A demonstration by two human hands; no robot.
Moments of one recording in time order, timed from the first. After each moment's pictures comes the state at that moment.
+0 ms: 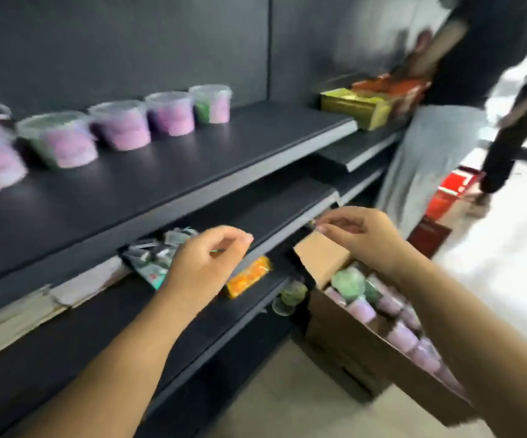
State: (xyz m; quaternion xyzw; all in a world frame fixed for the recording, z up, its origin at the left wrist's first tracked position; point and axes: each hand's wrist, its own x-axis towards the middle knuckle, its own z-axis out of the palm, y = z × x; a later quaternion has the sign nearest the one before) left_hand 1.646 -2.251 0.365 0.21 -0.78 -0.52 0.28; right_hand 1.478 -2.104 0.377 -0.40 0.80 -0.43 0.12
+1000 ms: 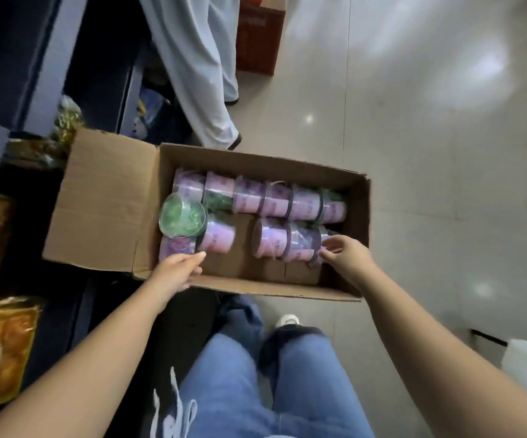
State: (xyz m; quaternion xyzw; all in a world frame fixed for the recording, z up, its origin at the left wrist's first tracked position) left_hand 1.180 -2.142 0.032 0.36 -0.70 -0.51 -0.35; right_hand 1.165 -1.859 0.049 0.22 0.88 -0.30 0.31
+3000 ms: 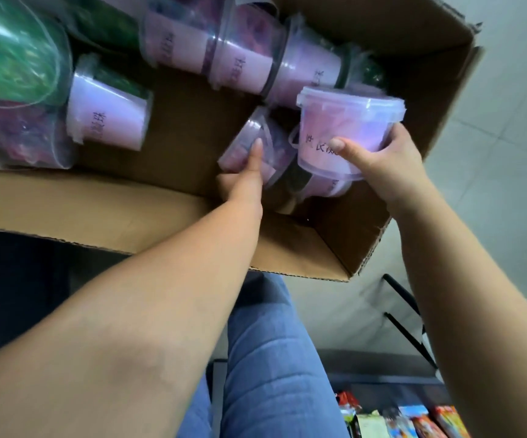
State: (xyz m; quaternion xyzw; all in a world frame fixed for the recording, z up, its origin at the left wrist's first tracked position) left_hand 1.147 -1.908 -0.198 0.68 -0.47 -0.49 -0.29; right_hand 1.099 -1.762 -0.125 0.27 0.83 -0.38 0.30
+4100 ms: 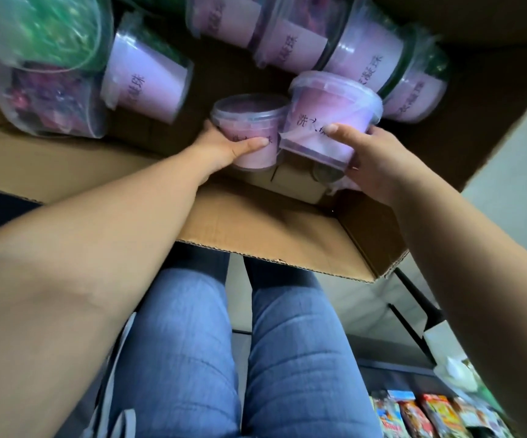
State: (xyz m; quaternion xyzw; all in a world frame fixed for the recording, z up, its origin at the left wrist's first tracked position) left_hand 1.140 -2.011 -0.229 0.41 -0.67 -0.42 -0.46; right_hand 1.096 -1.815 -0.158 0.36 0.59 -0.55 0.47
